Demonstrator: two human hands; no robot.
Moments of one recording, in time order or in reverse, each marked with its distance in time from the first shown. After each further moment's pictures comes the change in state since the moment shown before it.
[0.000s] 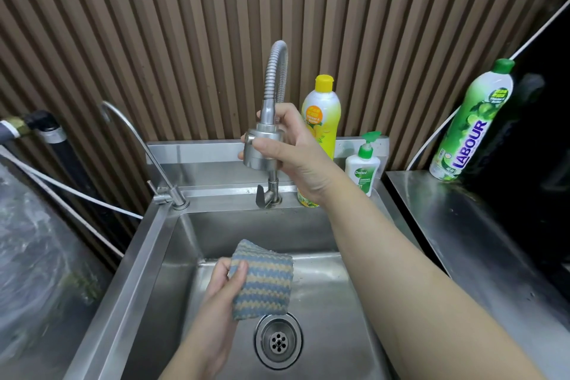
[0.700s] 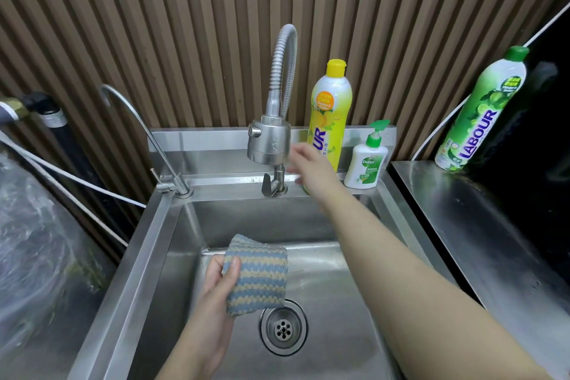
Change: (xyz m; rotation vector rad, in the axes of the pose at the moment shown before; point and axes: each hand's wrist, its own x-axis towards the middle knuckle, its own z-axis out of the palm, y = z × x) left_hand -0.005 -0.003 -0.023 -0.043 0.010 0.003; right_hand -0.005 0.075 -0.029 -0.442 0.400 0.289
